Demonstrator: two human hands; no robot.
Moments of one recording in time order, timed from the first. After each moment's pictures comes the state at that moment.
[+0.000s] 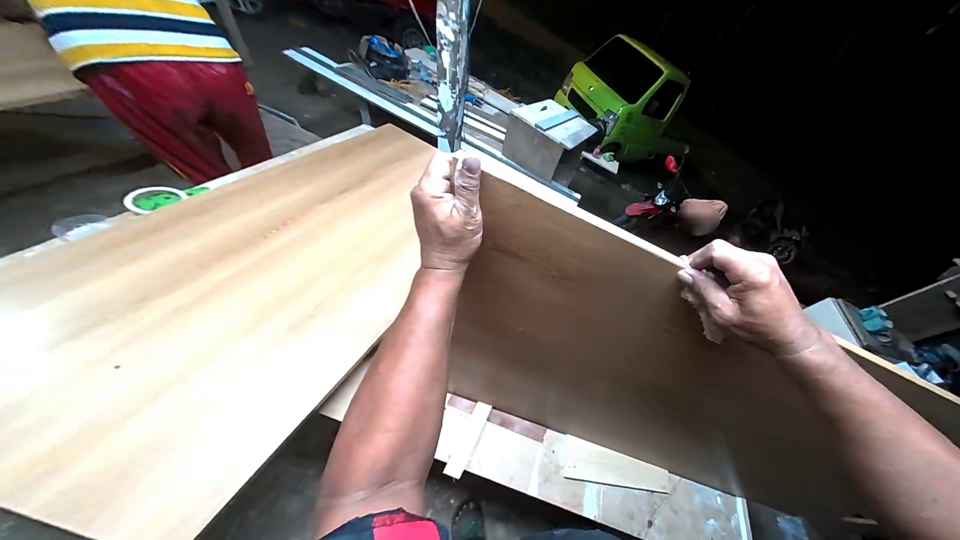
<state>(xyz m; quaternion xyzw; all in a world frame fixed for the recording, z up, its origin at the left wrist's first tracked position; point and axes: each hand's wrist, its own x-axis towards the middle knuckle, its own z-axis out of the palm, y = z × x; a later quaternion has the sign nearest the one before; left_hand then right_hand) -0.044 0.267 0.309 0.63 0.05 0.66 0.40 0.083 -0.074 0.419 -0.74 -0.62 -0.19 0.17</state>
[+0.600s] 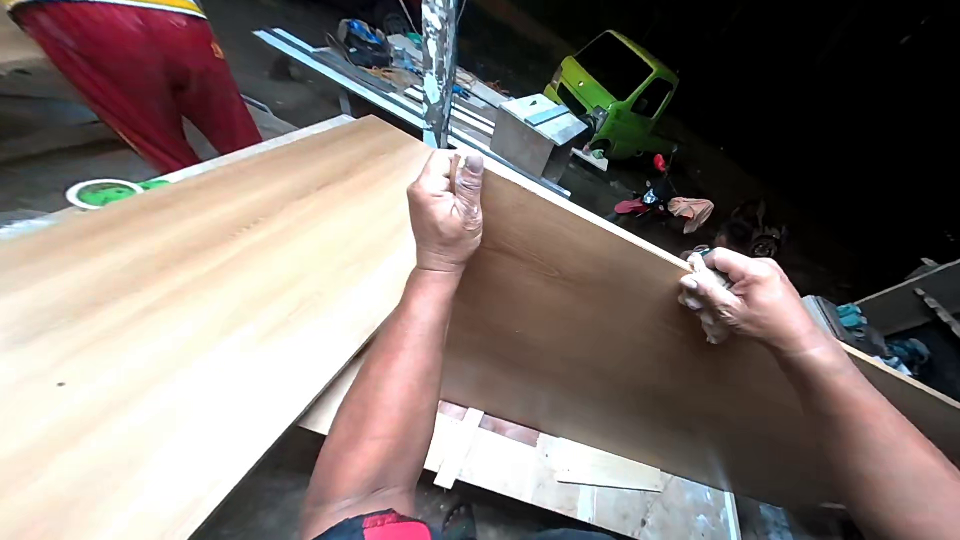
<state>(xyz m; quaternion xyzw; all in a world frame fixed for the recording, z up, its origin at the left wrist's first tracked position) -0.034 0.274 0.309 0.65 0.06 0.64 0.39 0.099 -0.083 0.422 -0.85 -0.49 -0.12 0.12</state>
